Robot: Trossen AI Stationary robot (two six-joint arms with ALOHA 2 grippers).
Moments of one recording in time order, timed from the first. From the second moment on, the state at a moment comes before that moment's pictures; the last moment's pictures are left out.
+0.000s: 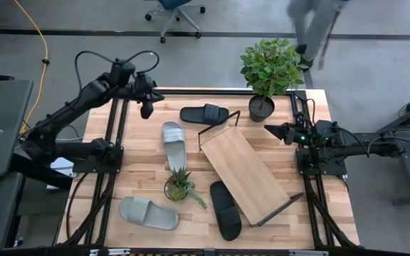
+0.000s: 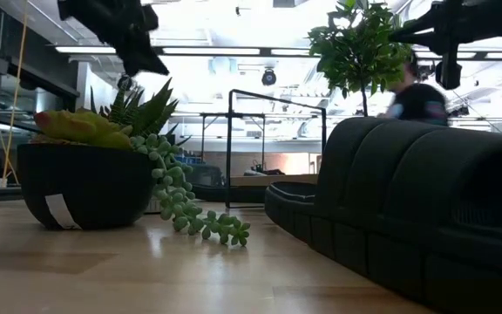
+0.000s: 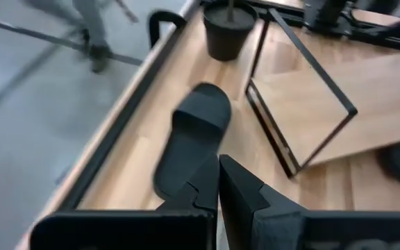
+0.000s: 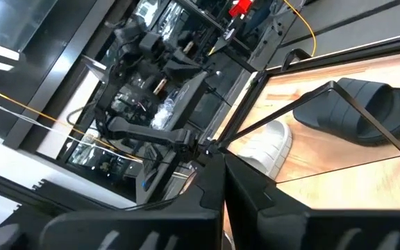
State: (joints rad) left arm 0.99 1.09 1.01 -0.64 0.51 0.32; right arm 0.01 0.37 0.37 -0.05 0.32 0.96
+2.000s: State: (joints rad) left arm 0.88 1.70 0.97 -0.78 0.63 0.49; right arm 0.01 0.54 0.37 -0.02 0.16 0.99
